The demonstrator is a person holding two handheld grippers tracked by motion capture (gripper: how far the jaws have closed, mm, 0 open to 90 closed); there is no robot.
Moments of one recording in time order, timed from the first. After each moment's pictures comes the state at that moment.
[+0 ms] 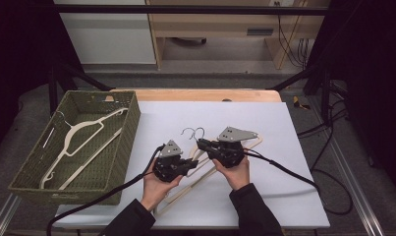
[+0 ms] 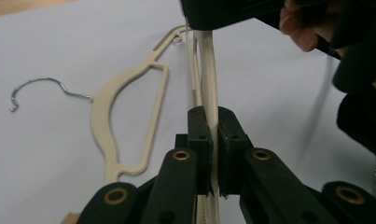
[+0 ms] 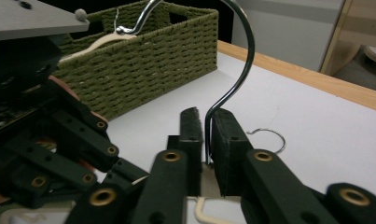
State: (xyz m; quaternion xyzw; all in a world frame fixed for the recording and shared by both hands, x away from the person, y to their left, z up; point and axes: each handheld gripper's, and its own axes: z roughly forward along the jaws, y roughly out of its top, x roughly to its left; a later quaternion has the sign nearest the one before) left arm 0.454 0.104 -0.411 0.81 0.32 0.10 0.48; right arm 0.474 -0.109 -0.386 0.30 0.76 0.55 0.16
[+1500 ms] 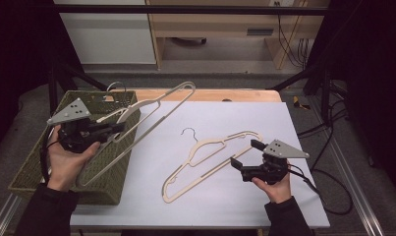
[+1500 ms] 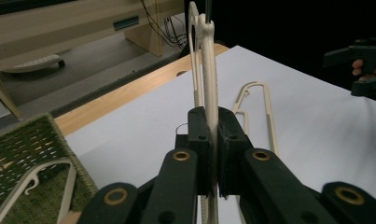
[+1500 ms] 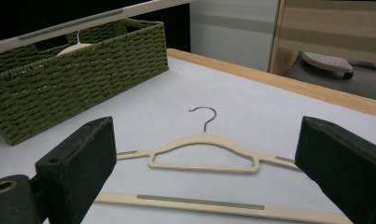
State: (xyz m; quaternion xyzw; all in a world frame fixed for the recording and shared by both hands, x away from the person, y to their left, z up) left arm 0.450 0.275 -0.265 0.78 0.31 0.20 0.50; right arm 0.430 -0.203 -0.382 0.35 0.72 0.55 0.22
